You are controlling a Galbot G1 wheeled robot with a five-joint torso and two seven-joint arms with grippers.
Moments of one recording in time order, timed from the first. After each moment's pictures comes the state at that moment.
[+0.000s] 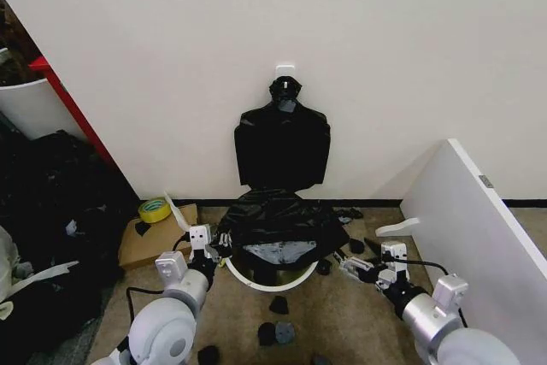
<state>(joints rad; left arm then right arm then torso) 1.35 -0.98 -0.15 -2.19 -0.85 0.23 -0.51 -1.73 0.94 0.48 2.32 0.62 -0.11 -0.03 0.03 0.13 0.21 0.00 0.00</state>
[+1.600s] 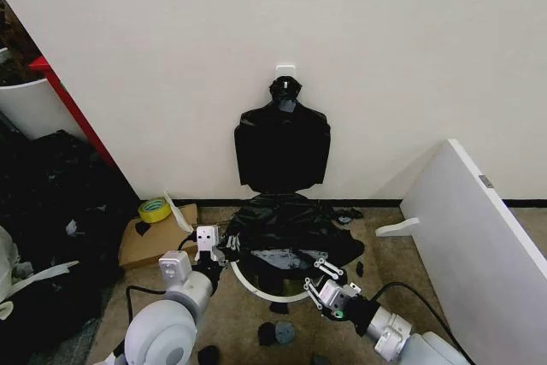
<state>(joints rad) 1.36 -0.97 -0.14 -2.28 -0.89 0.30 -0.52 -1.52 0.83 0.12 2.12 -0.20 0.25 -0.05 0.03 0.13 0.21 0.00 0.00</state>
